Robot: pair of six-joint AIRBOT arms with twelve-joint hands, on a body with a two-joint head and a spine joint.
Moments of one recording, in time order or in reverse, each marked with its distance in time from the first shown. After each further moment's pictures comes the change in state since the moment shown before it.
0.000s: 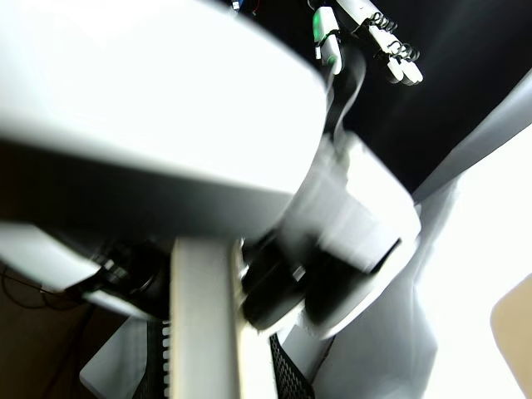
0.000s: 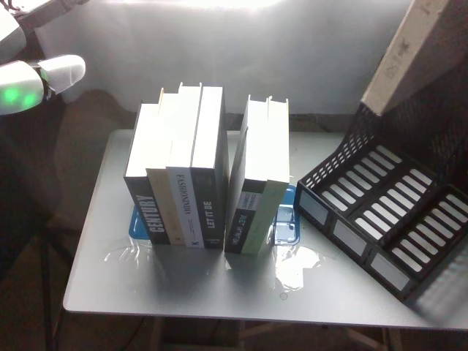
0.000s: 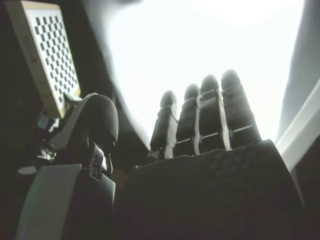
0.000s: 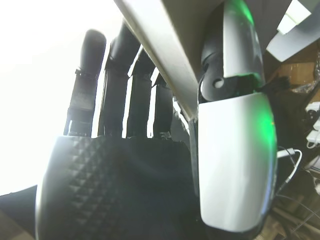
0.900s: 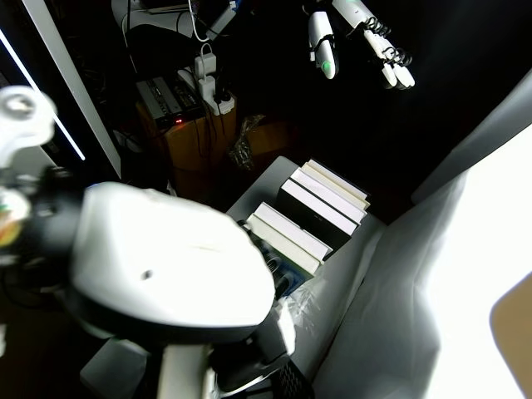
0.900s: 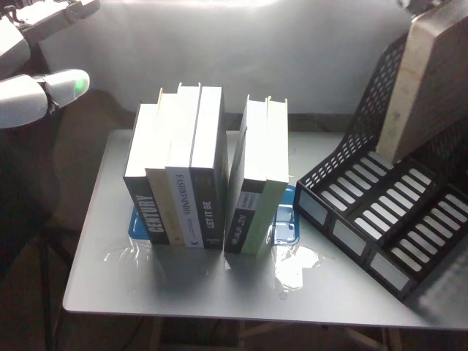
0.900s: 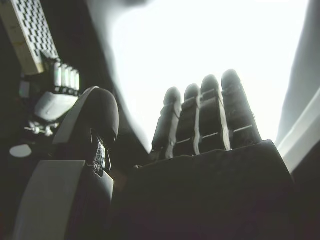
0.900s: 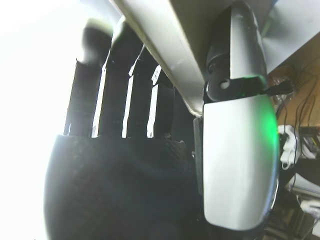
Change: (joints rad) left arm 0.044 0.001 -0.019 -0.022 -0.028 -0.014; right arm -0.306 -0.124 0.093 0.001 -0.115 0.030
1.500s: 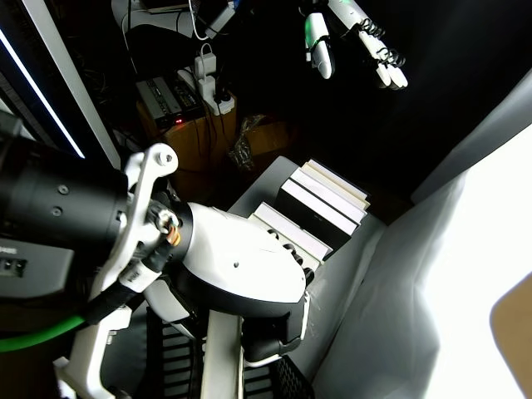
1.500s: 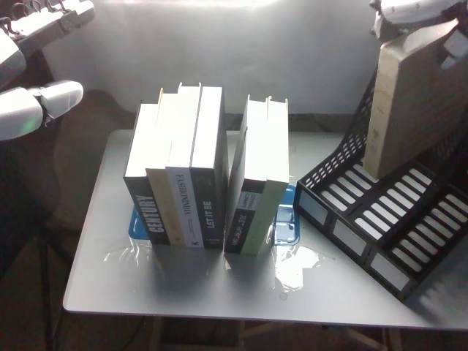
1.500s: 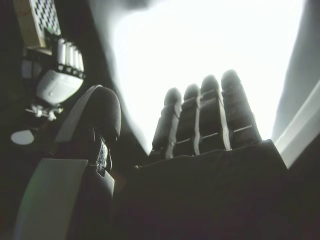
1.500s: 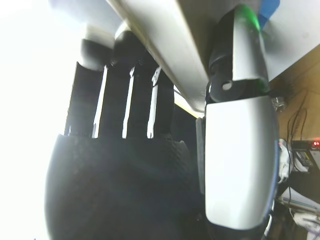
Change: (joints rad) left arm 0.045 -0.008 0.000 -0.027 -0.045 -0.015; right arm -0.145 -0.122 0.114 0.011 -0.108 -0.003
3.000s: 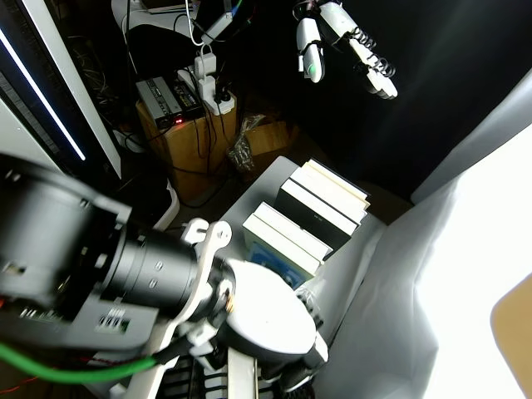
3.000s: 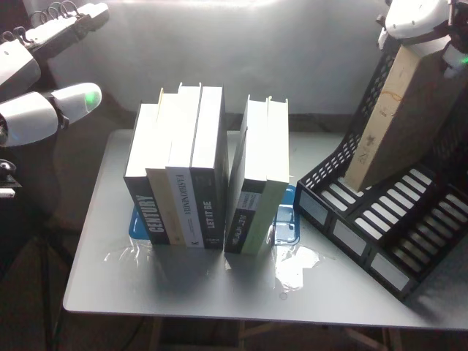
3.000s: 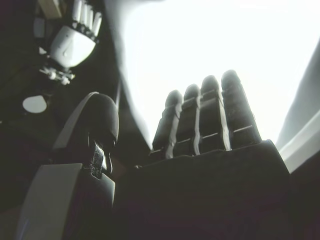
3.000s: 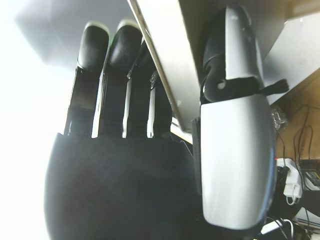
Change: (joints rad) left arm 0.021 -0.075 0.055 0.008 -0.083 -0.064; right arm -0.092 -0.130 0.240 0.006 -0.018 0.028
